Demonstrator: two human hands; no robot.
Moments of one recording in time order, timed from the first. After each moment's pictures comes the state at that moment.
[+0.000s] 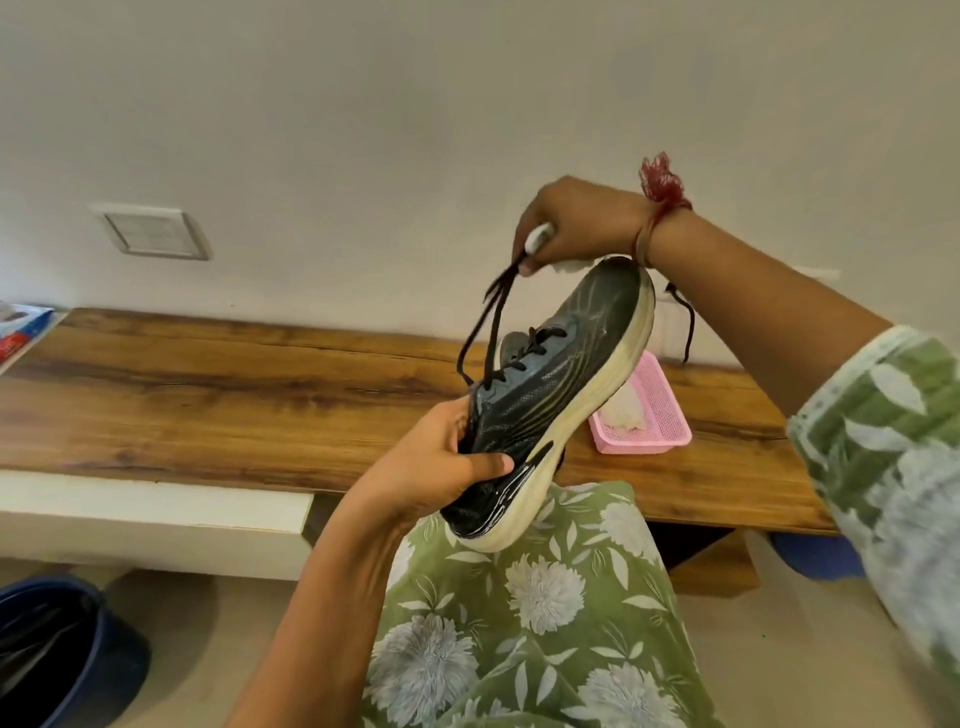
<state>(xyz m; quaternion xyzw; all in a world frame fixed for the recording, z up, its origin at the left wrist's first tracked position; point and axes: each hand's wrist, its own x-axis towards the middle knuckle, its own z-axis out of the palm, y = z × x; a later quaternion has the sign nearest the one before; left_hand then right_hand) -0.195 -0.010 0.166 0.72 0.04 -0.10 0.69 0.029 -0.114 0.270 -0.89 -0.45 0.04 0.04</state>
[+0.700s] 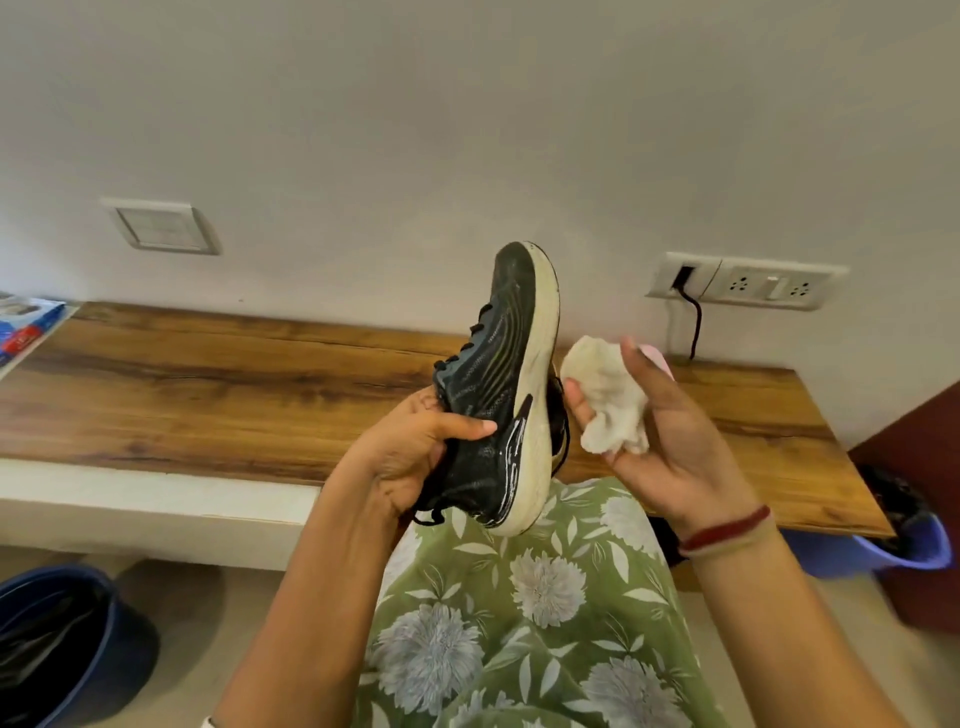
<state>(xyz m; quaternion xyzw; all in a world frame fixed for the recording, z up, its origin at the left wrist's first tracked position) -0.189 0.004 0.162 0.53 0.18 -0.11 0.82 -0.138 -0.185 0.201 -0.32 0.11 0.28 0.90</state>
